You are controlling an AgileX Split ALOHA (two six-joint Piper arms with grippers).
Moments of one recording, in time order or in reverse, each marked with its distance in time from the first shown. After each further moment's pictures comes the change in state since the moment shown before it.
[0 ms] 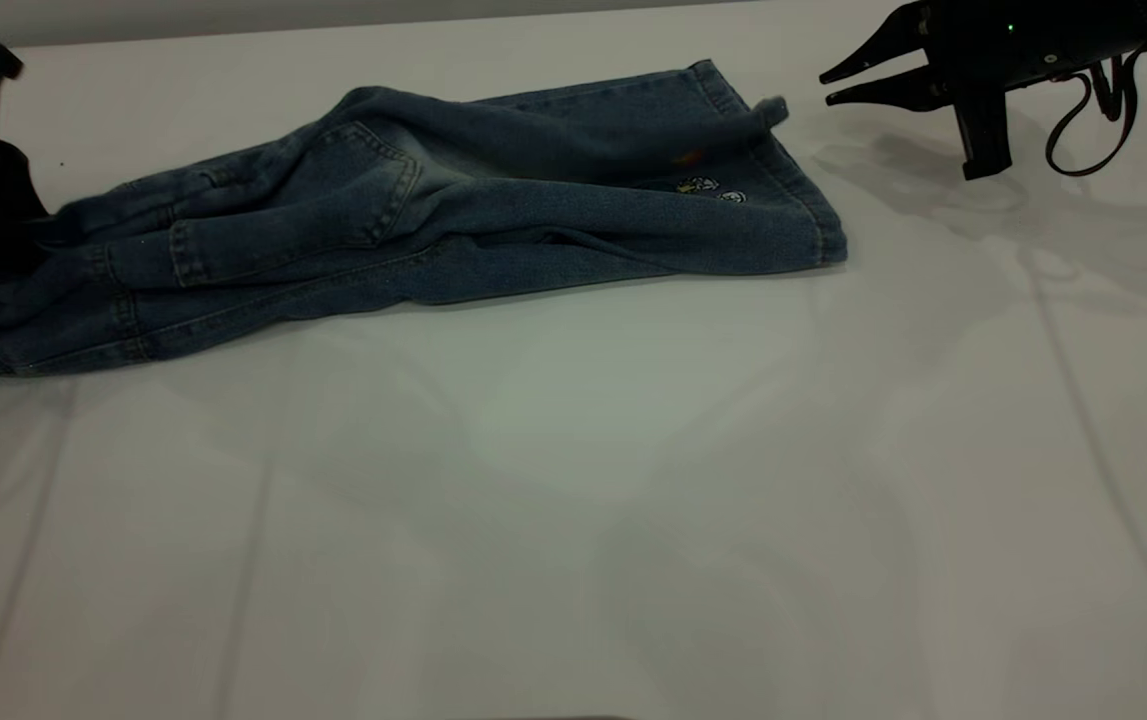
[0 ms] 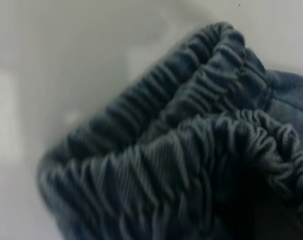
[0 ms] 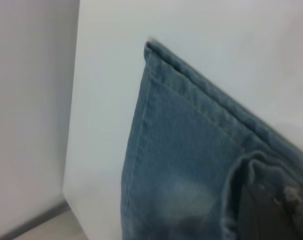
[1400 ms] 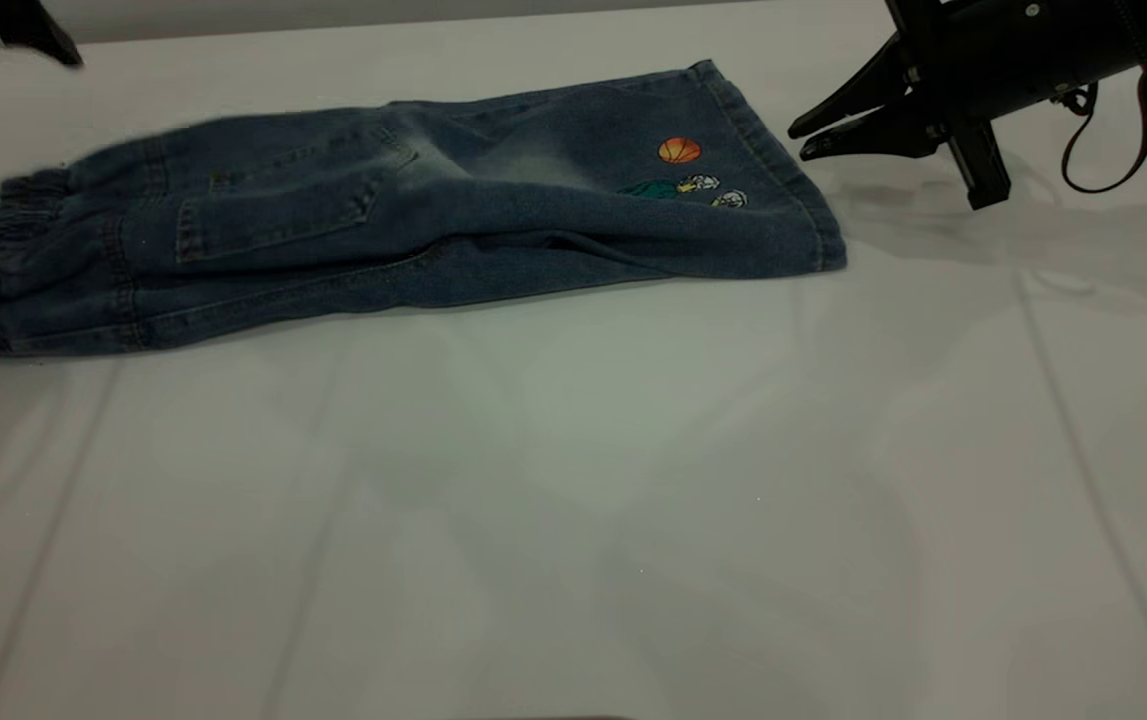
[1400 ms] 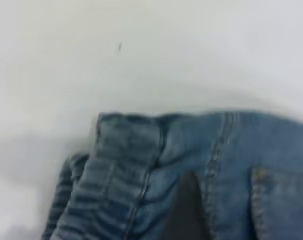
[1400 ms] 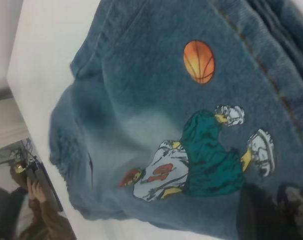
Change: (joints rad) left arm 0.000 -0.141 -0.084 0.084 0.090 0.598; right arm 0.000 0.001 -0.001 -0.264 0.180 -0.082
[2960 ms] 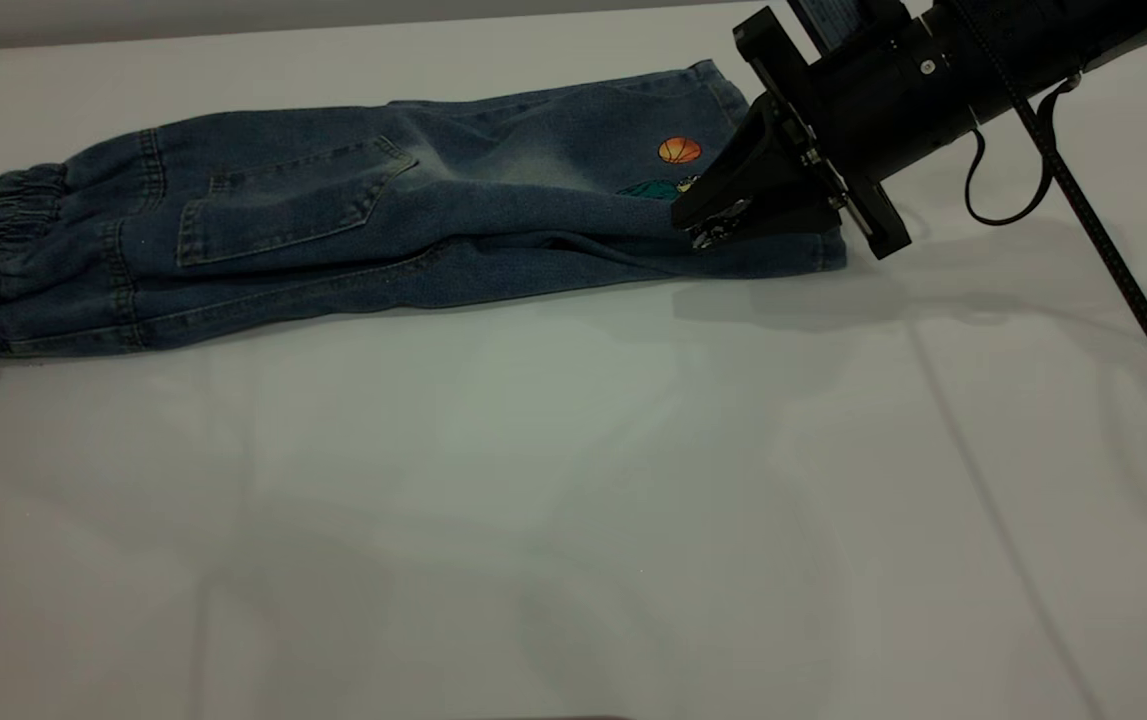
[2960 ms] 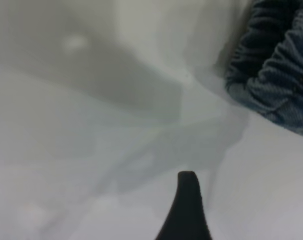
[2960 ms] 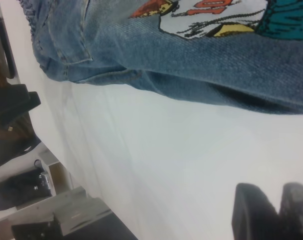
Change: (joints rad) left arm 0.401 0.130 -0.020 0.539 0.634 -0.251; right arm 0.154 0.000 0.000 -0.155 0.126 -0.123
